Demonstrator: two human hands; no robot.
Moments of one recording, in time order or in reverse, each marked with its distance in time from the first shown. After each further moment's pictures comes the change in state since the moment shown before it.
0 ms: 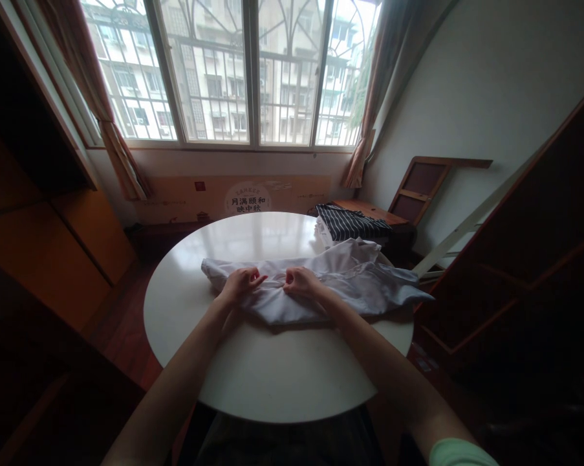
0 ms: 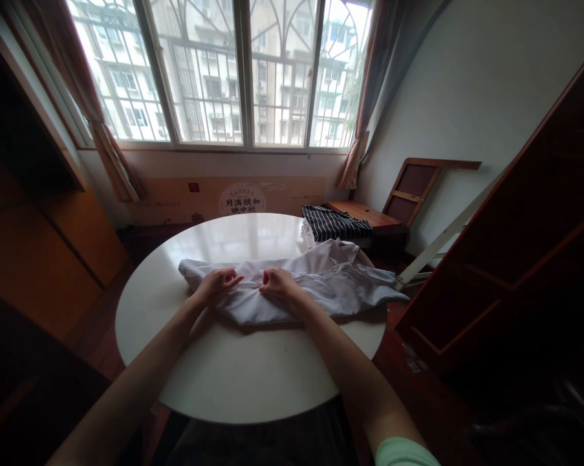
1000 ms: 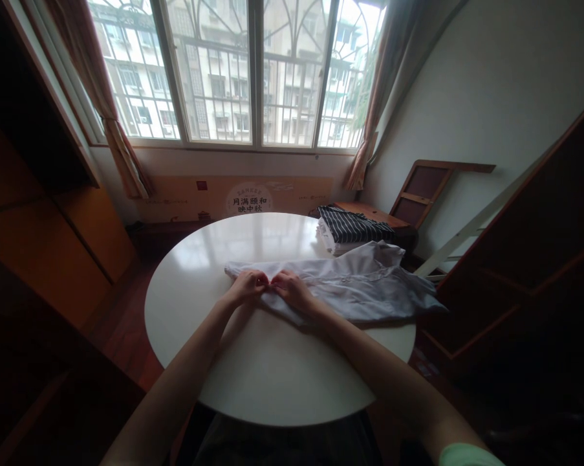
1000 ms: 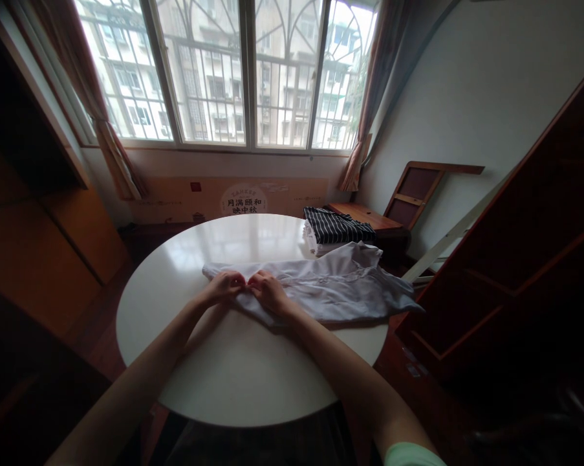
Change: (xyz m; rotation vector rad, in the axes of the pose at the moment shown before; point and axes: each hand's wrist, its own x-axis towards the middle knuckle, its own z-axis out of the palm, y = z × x) left_hand 0.001 0.008 -0.003 -0.174 -0.079 0.068; right_hand 0.000 -0.017 0.037 0.217 0.241 -0.261
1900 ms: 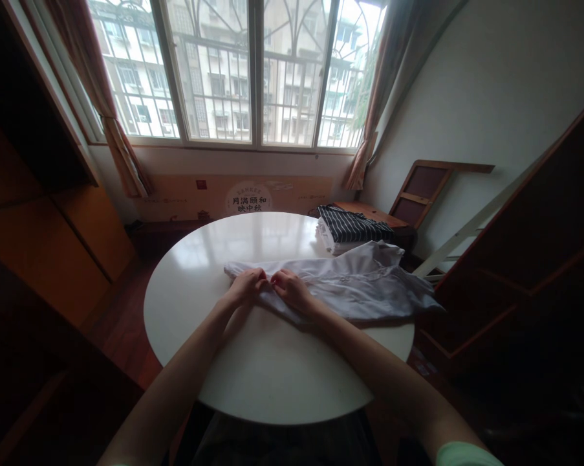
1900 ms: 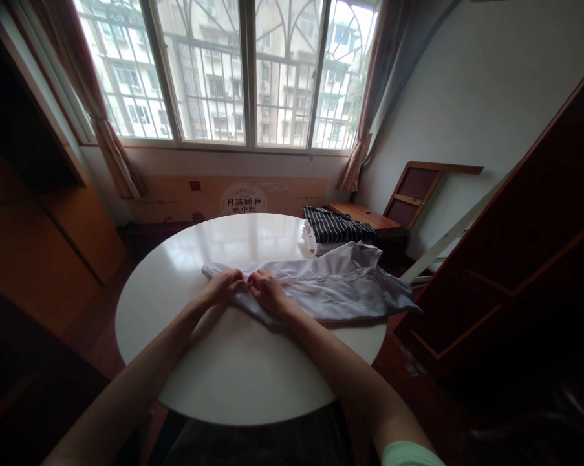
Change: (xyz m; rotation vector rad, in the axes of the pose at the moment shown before) left_hand 0.001 -0.008 0.008 0.094 -0.015 -0.062; right_hand -0.001 -0.005 -0.003 -0.026 0.023 0.023
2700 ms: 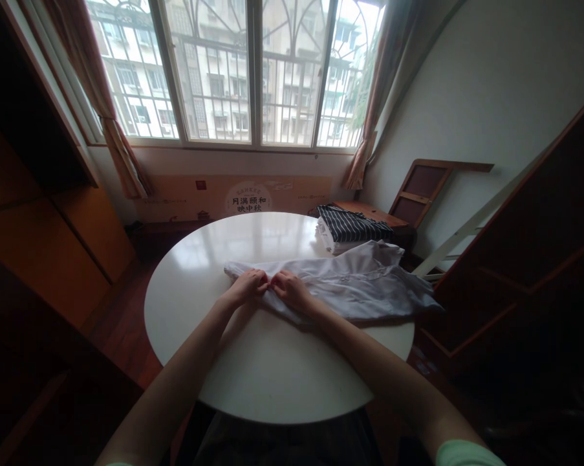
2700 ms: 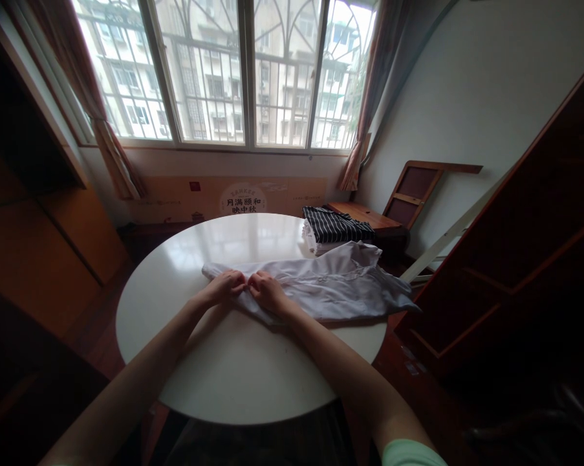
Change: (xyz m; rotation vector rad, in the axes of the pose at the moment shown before) left_hand 0.003 0.002 -0.003 0.050 -0.062 0.135; right_hand 0.001 0.004 0.003 -0.040 -0.031 -0.013
